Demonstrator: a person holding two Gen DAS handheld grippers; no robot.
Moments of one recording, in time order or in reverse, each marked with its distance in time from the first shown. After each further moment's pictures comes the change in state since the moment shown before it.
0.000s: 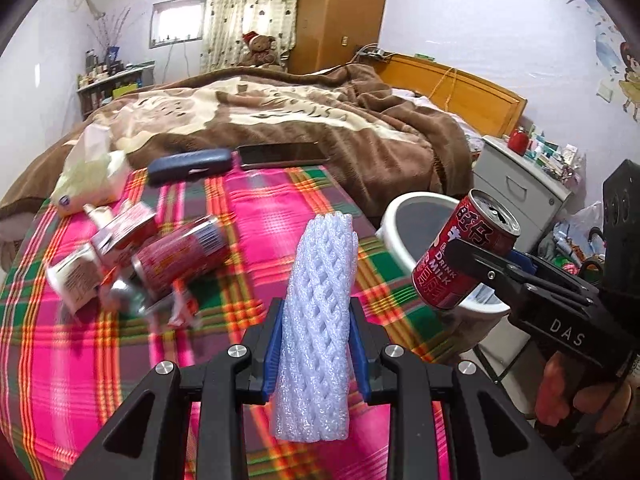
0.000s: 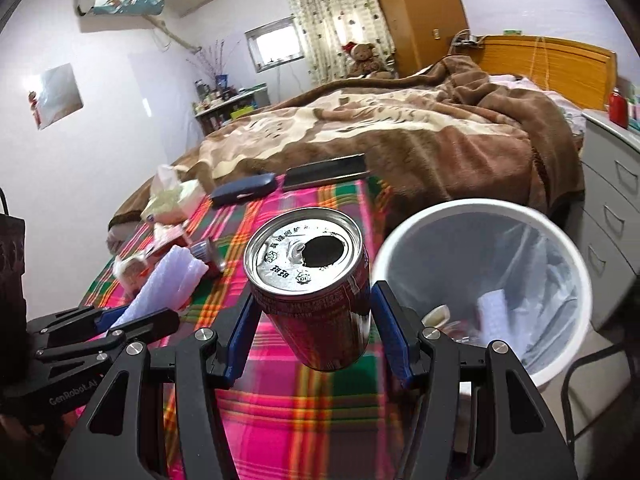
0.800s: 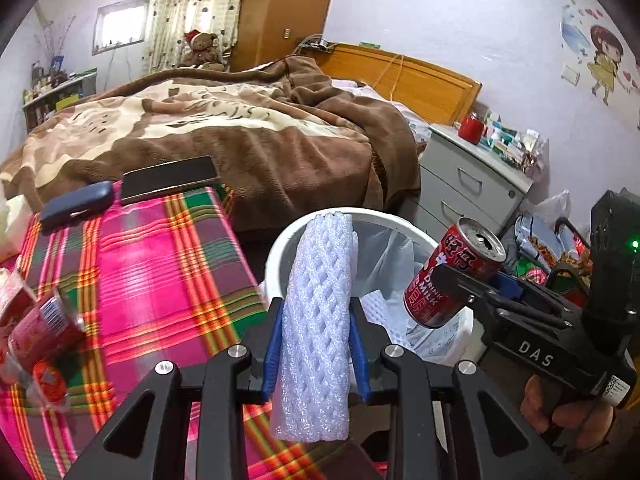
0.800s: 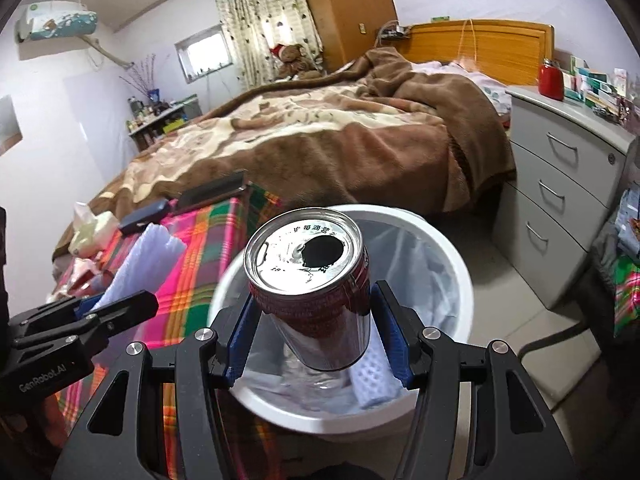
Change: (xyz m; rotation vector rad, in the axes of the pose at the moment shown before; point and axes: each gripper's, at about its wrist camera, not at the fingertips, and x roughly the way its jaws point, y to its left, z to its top) left arm 0.077 -0.104 0.050 0.085 0.032 -0.158; right arm 0.000 -0.092 0.012 0.107 0.034 -0.190
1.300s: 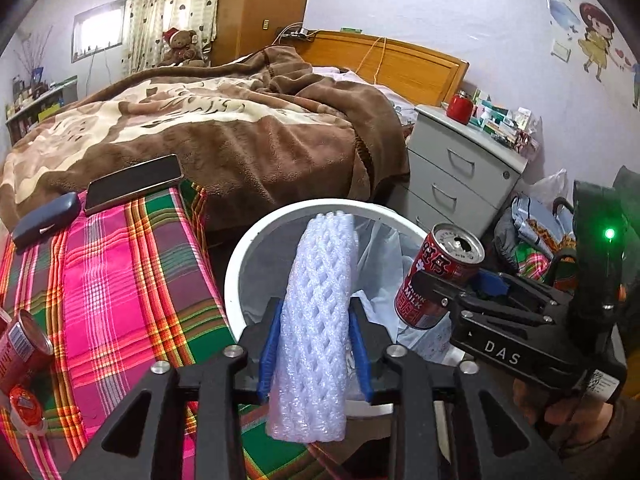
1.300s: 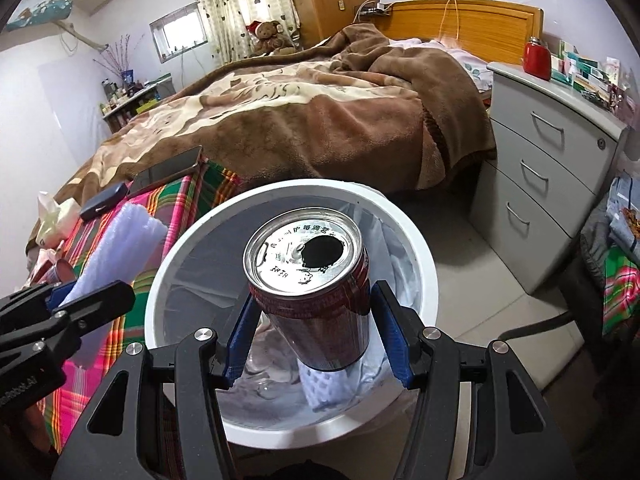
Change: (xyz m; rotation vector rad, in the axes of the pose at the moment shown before) left arm 0.033 -0.024 0.007 0.043 0.036 -0.018; right arm 0.014 -0.023 -0.001 0.012 0.072 -0.070
